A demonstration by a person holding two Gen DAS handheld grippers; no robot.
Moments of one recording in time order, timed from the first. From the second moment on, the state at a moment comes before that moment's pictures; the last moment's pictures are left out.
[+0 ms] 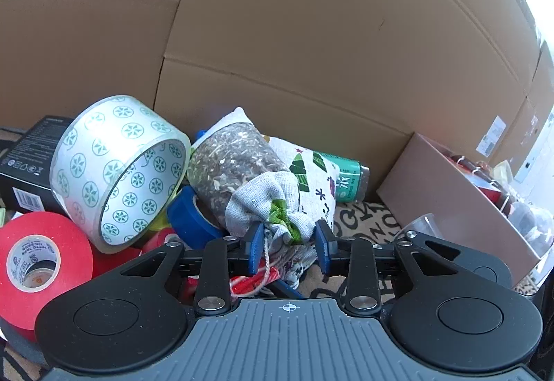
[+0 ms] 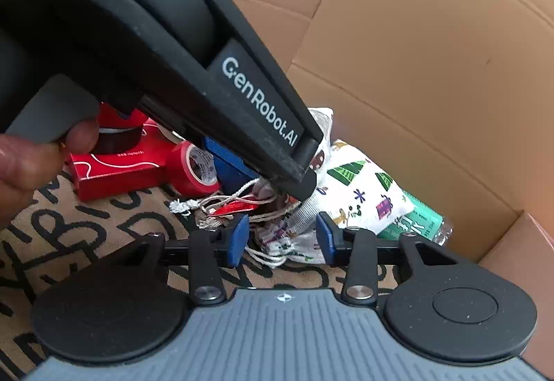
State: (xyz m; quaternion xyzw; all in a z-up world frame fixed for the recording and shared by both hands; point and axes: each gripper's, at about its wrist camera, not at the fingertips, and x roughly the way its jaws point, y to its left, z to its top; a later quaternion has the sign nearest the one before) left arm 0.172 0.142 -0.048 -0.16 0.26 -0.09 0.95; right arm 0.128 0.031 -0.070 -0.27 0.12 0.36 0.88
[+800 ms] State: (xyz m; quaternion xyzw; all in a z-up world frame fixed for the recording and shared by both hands) left arm 0.174 0.147 -0.049 -0.19 0.26 -0.11 0.94; right arm 0.125 0.044 -0.053 -0.24 0.12 0.37 0.89
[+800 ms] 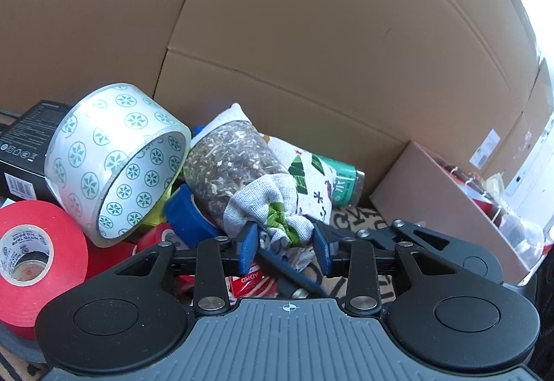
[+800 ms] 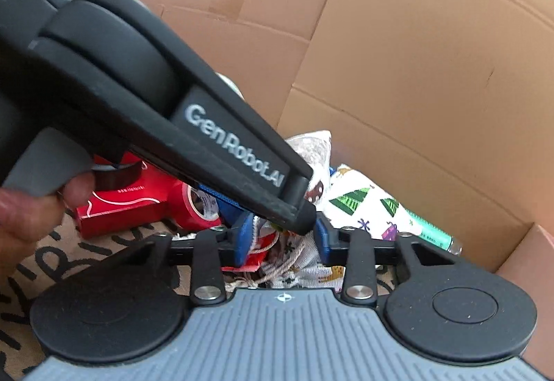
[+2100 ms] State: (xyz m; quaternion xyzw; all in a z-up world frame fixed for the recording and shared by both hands) left arm 0.191 0.162 -0.034 -0.22 0.26 -0.06 0.94; right arm 0.106 0.065 -0.040 -0.20 0.13 0.38 0.90
